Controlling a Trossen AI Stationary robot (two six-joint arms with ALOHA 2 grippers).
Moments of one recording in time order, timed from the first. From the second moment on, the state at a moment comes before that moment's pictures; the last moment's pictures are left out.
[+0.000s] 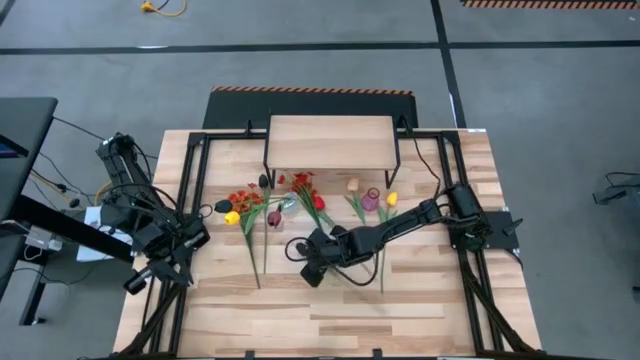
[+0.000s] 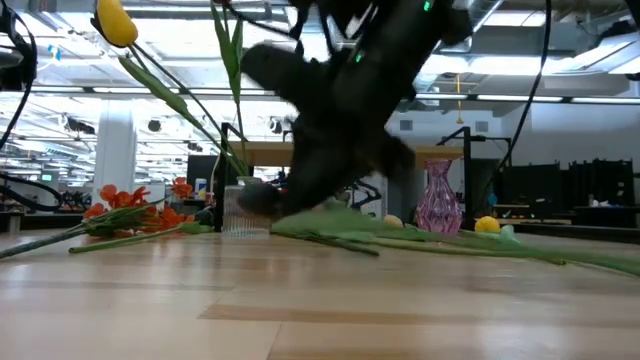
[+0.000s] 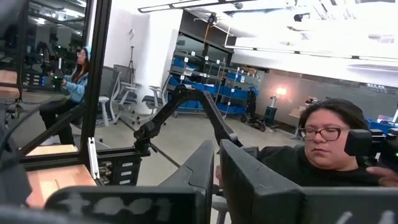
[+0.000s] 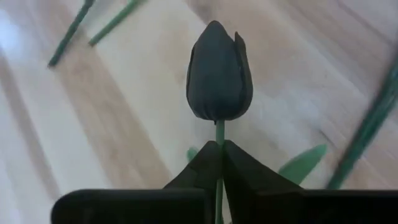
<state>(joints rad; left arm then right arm) -0.98 0.54 0.59 0.18 -0.24 -0.18 0.28 2.08 1.43 -0.38 0.22 0.83</state>
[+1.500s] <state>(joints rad) -0.98 0.48 0.69 0.08 -0.20 -0.09 0.20 1.64 1.50 -0.06 0.44 -0.30</state>
